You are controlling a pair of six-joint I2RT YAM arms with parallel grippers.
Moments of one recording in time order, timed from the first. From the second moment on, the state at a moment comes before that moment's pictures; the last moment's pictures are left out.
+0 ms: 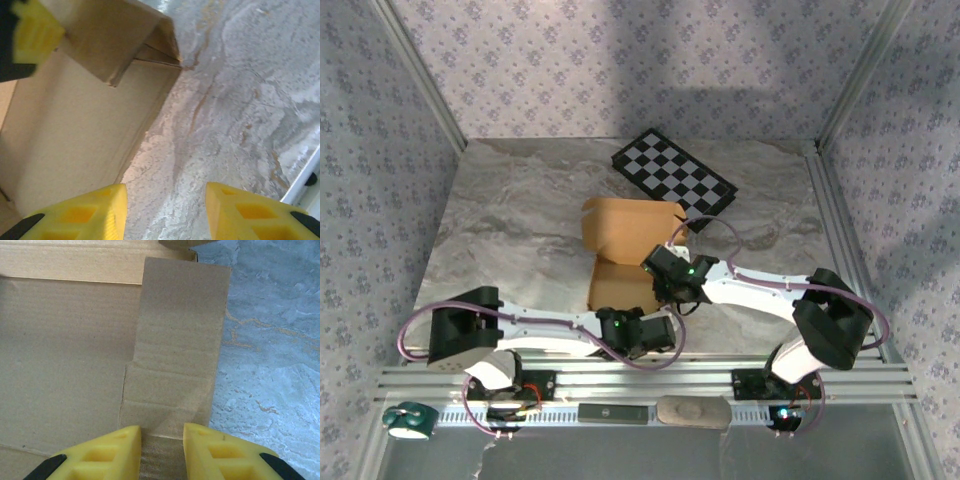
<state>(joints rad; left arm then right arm) -1.42 1.56 0.87 -0.52 -0.45 -0.13 0.95 1.52 0.91 -0.57 0.21 0.91</state>
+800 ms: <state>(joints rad) -1.19 1.60 0.94 -0.56 -0.10 0.10 0.91 1.55 0.91 -0.56 0.21 0.90</state>
